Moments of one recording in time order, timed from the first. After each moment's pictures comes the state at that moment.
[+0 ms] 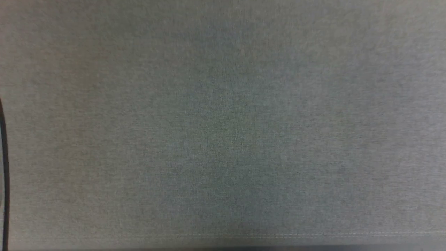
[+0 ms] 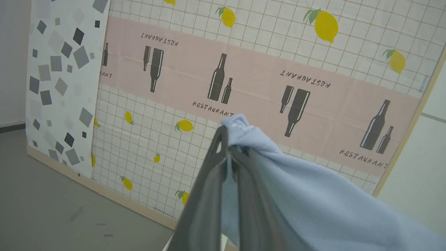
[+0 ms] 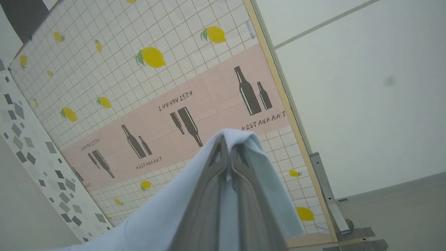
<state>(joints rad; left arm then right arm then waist) -1.56 0.38 0.00 0.47 -0.44 0.20 0.13 -1.82 -0.05 -0.48 0.72 0.19 0.13 0.33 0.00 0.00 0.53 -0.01</state>
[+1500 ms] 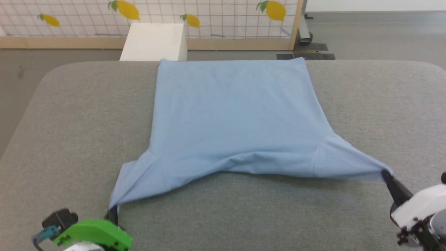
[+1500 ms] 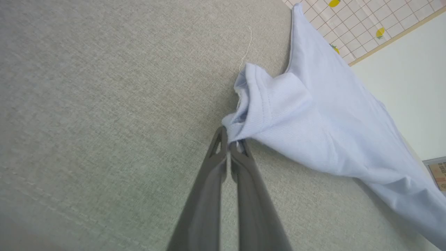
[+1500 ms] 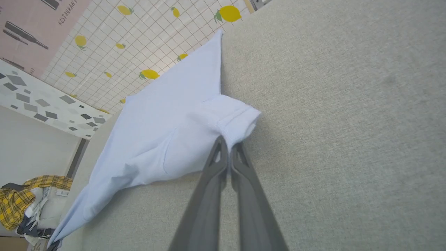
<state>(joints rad) -0.02 0.12 0.04 0.29 -0.77 0.09 0.06 -0.05 -0.07 -0.32 0.07 0.64 0.13 0.49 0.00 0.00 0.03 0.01</state>
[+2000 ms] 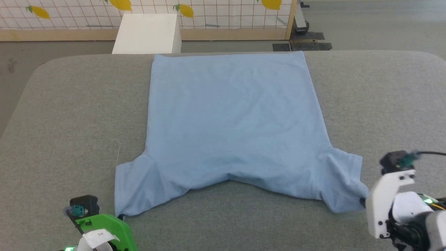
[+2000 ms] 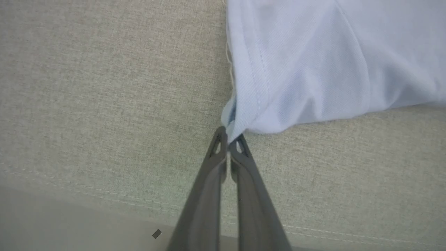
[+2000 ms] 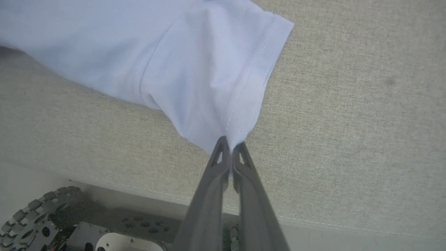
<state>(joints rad) 0.01 0.30 -0.17 0.17 -0.53 0.20 0.35 -0.08 -0.24 -0.03 0.02 0.30 0.13 0.93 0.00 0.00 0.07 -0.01</state>
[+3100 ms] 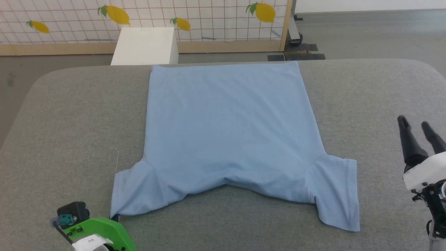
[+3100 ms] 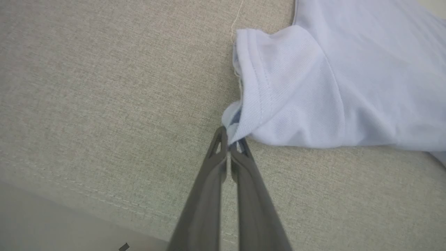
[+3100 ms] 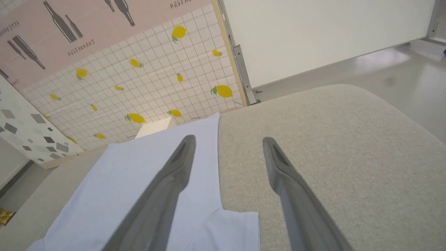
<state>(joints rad) 0.03 0.24 -0.11 0.17 -0.60 0.24 0.25 -0.17 -0.10 -0.30 -0.04 0.41 0.13 0.37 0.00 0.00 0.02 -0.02</state>
